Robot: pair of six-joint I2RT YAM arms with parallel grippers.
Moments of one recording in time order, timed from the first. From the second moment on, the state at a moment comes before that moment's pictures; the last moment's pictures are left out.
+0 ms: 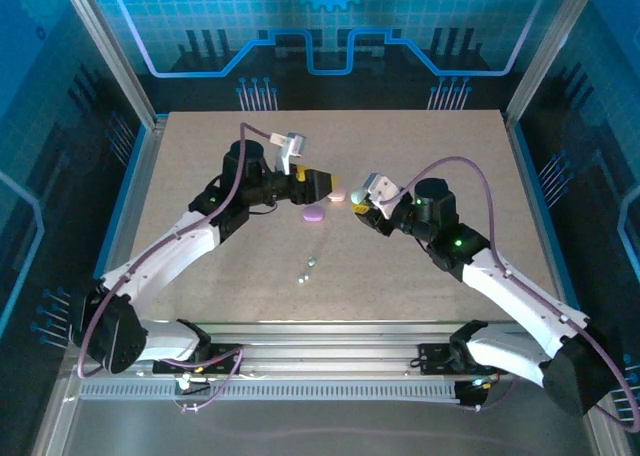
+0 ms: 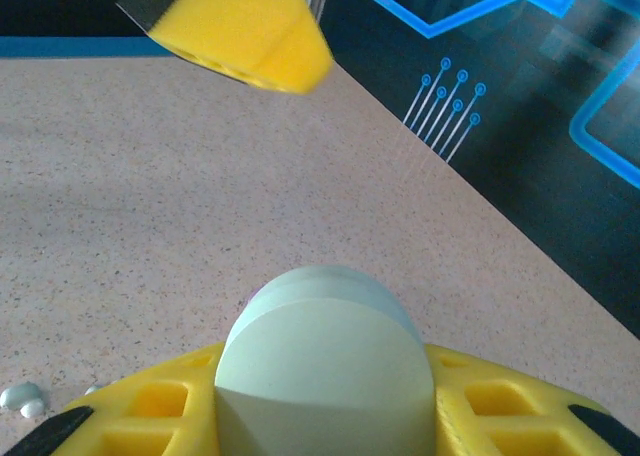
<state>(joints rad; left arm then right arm) -0.50 1.34 1.08 -0.03 0.58 -0.53 0.54 1.06 0.77 -0.04 -0.26 -0.41</state>
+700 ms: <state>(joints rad) -0.59 1.46 1.18 -0.11 0.64 -0.47 0.56 1.06 0.77 0.01 -0.26 -0.43</state>
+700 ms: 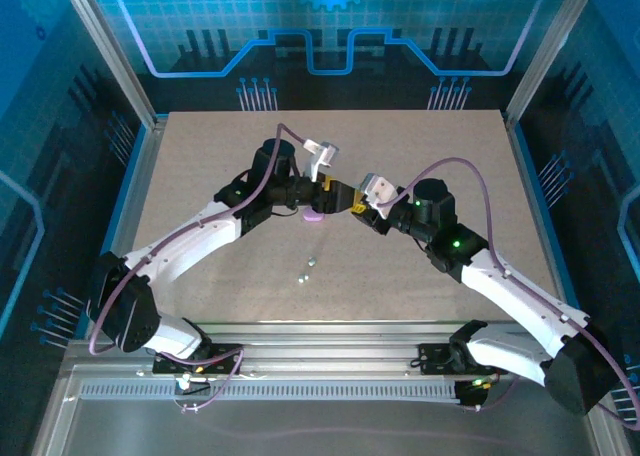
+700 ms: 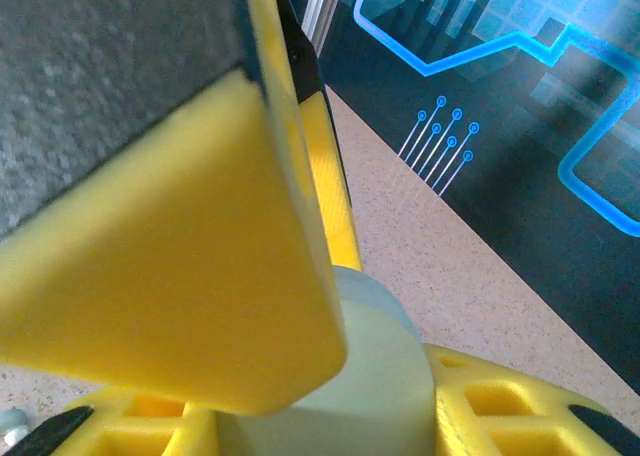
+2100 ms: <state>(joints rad) -0.56 1.45 1.15 0.06 0.71 -0.83 0.49 1.03 0.68 0.28 -0.42 -0.44</state>
